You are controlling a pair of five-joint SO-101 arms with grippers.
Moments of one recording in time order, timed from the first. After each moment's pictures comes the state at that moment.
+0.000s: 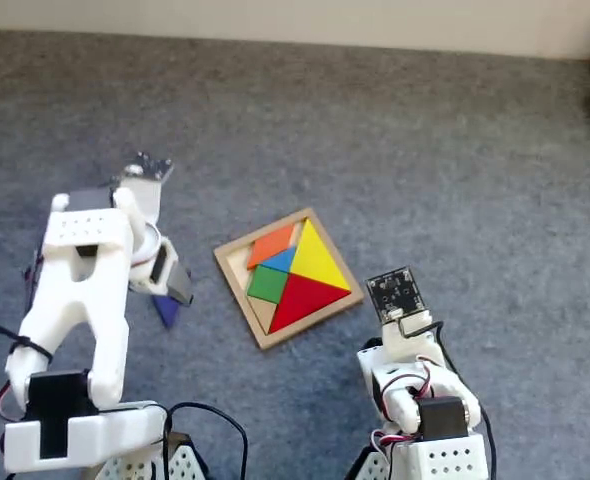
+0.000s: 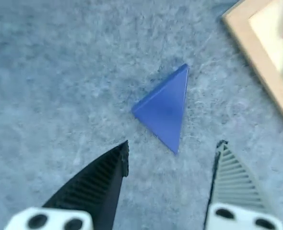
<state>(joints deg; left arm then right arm) -12.6 -8.3 32.1 75.3 -12.8 -12.3 -102.2 96.0 68.5 16.2</state>
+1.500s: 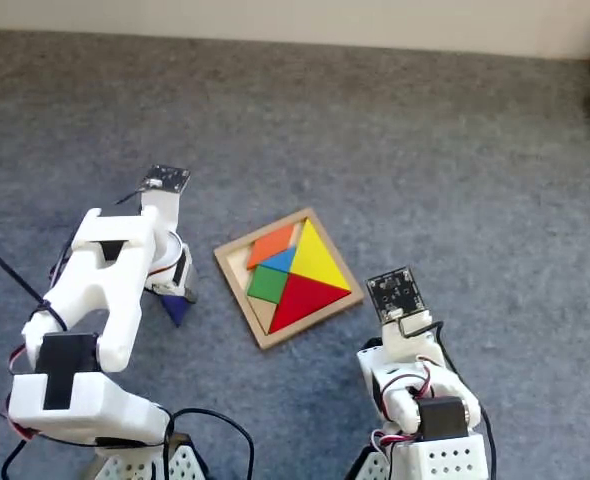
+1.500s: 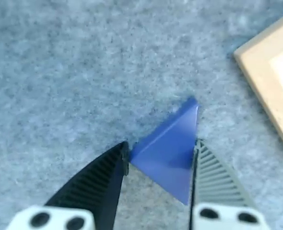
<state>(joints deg) -11.6 4.2 35.1 59.6 -7.1 -12.3 -102.2 96.0 68.5 16.2</state>
